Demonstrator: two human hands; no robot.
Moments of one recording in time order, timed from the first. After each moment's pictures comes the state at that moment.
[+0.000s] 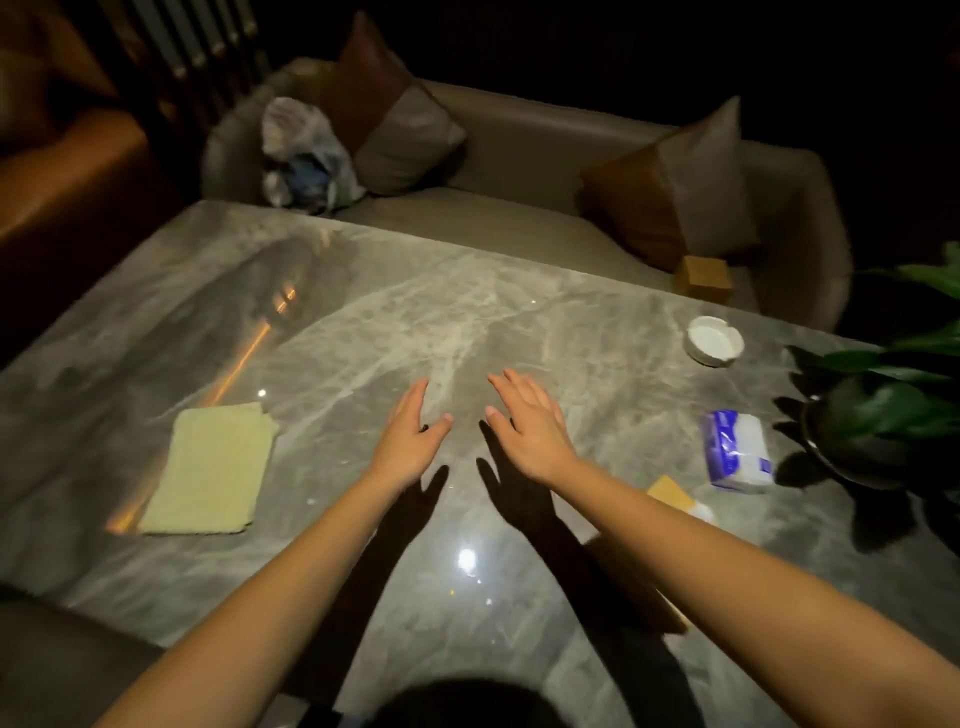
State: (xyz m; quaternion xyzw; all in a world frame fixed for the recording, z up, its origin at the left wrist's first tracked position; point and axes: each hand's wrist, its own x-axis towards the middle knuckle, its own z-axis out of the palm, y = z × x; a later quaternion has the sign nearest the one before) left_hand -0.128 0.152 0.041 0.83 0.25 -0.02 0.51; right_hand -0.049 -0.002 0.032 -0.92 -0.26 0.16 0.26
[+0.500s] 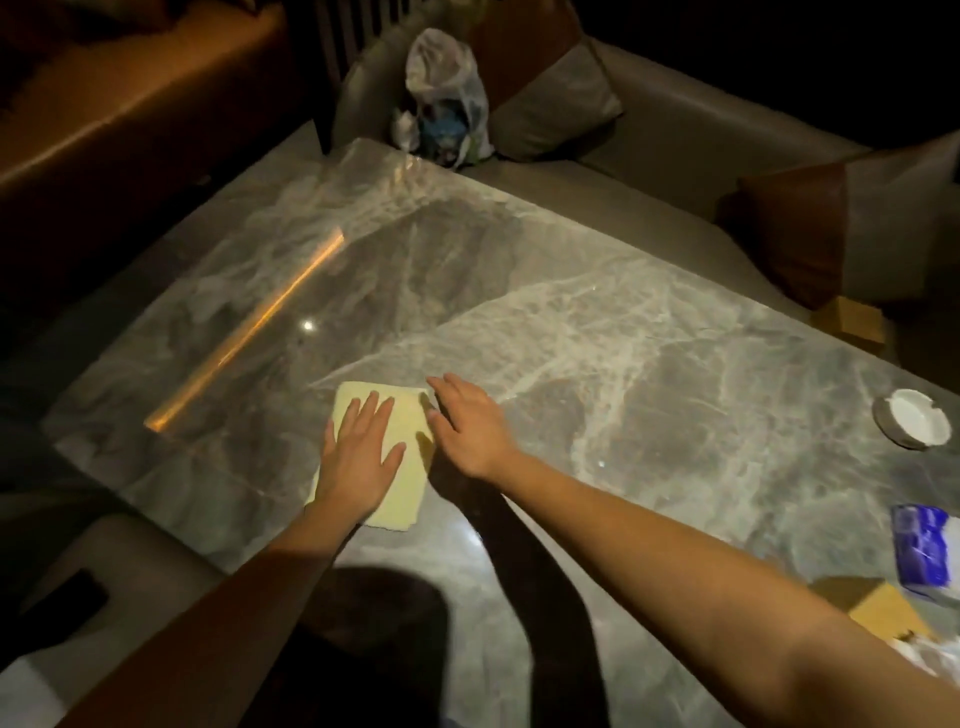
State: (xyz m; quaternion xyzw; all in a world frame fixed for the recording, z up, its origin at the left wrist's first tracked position) left_hand -0.240 0.403 -0.047 0.93 0.29 -0.07 0.19; right_hand -0.121 0.287 -0.010 -0.87 -0.38 0.24 0.20
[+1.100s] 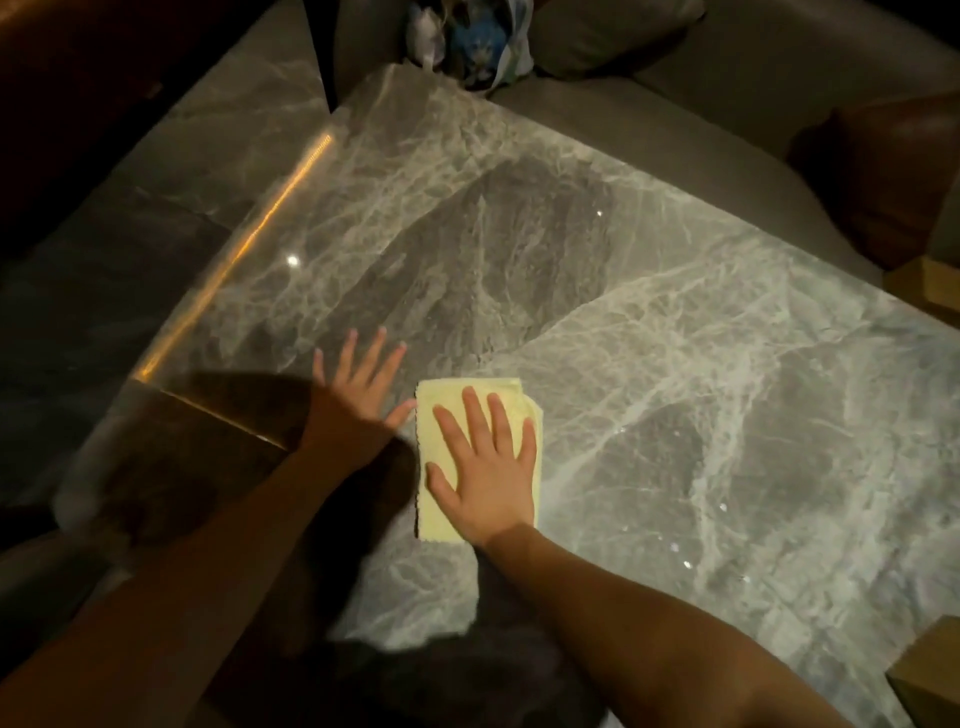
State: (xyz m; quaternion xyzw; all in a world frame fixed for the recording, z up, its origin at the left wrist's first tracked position) left_hand -0.191 0.587 -0.101 0.98 0.17 -0.10 0.09; right_hand -0.165 0.389 -0.090 -0.93 -0.33 0.14 0.05
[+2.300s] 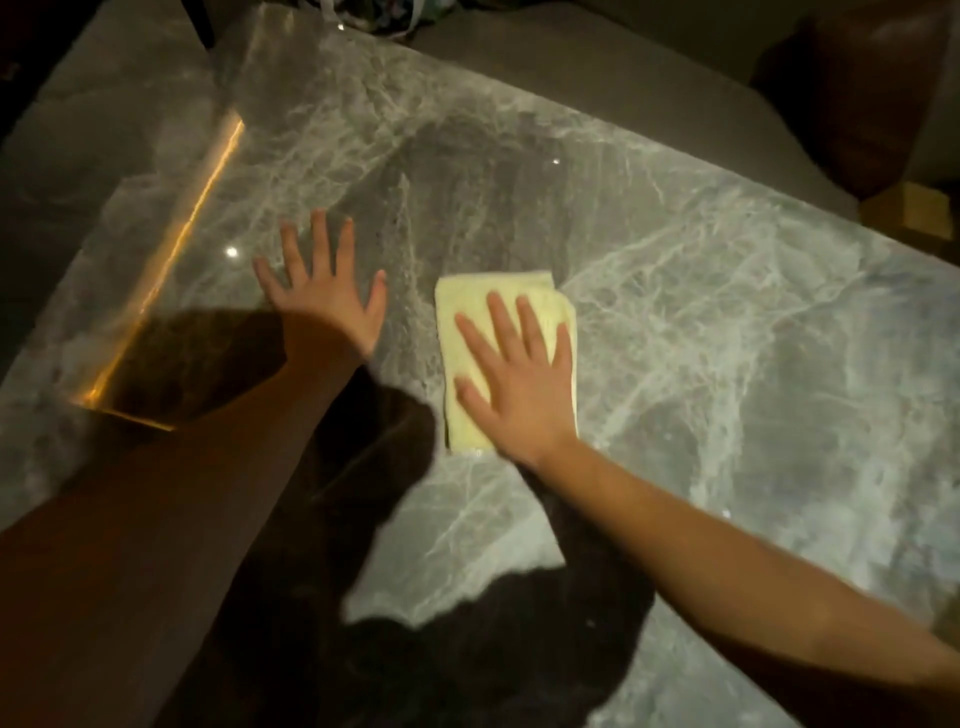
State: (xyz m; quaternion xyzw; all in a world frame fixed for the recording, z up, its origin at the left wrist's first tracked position) left_hand -0.033 0.598 -0.106 0.96 0.26 -0.04 0.08; right_hand -0.024 0.375 -0.090 -0.94 -0.32 0.09 0.05
